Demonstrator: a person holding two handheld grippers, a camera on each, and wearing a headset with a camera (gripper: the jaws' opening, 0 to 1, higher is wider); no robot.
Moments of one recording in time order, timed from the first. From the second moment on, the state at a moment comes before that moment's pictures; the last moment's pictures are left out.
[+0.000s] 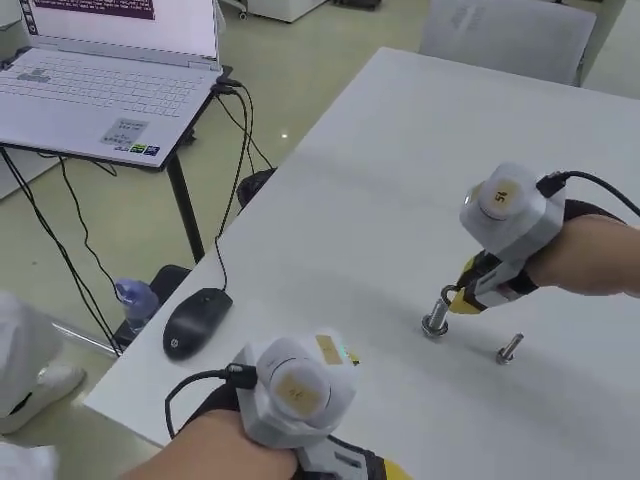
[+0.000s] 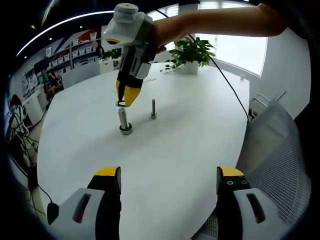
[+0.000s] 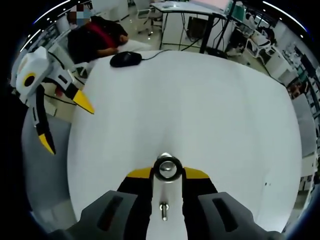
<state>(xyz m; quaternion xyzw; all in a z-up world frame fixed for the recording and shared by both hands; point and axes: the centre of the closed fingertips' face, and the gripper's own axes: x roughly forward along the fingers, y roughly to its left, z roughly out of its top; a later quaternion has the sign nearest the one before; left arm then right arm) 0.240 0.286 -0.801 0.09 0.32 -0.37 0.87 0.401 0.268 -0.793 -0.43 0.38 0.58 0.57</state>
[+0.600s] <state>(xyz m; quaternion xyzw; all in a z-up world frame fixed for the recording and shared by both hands) 0.241 0.288 -0.804 0.09 0.32 -0.37 0.87 0.401 0.272 -0.809 -0.45 0.39 0.58 0.56</state>
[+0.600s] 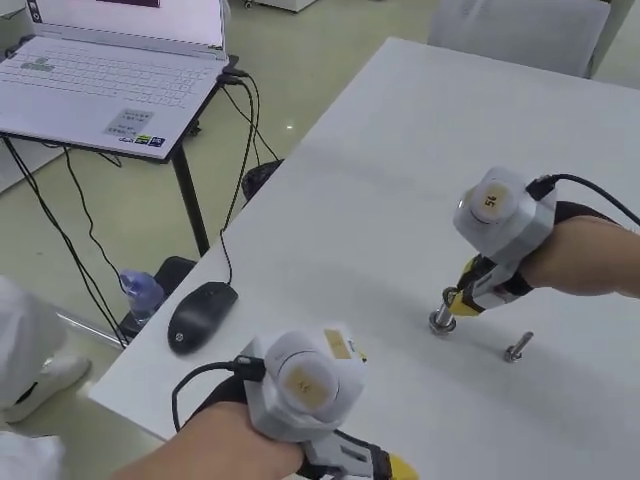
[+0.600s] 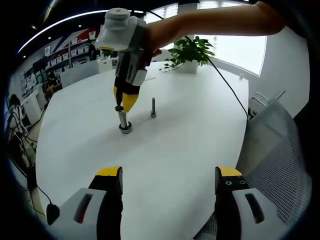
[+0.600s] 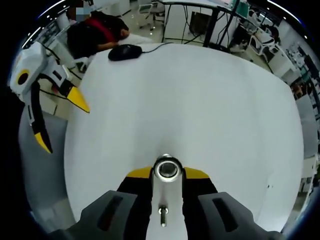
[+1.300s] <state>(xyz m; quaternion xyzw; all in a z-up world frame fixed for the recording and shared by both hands) 0.233 0.292 -0.806 0.08 0.32 -0.37 0.87 0.398 0.272 -0.842 -0.47 0.41 0.57 0.54</state>
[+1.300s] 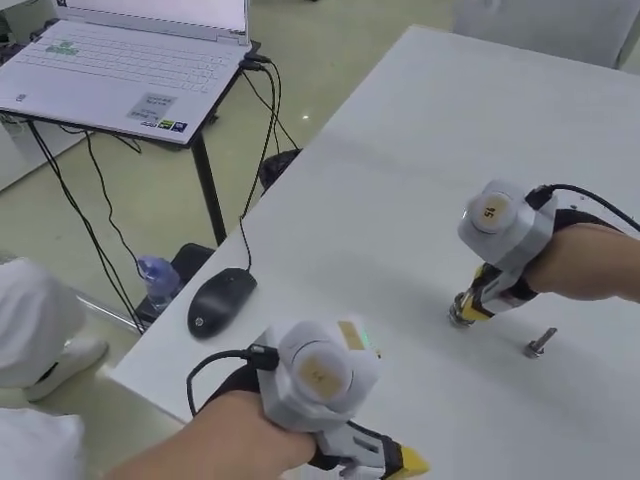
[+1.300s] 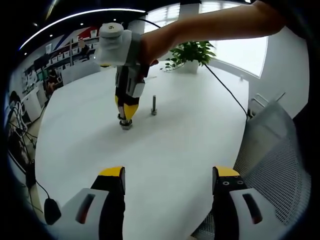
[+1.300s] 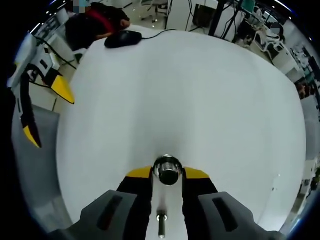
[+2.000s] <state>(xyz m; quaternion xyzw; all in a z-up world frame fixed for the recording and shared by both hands) 0.236 0.291 -0.810 0.08 0.33 -0.38 0.86 0.398 0.269 -0.857 -0.47 0.42 0.56 0.53</state>
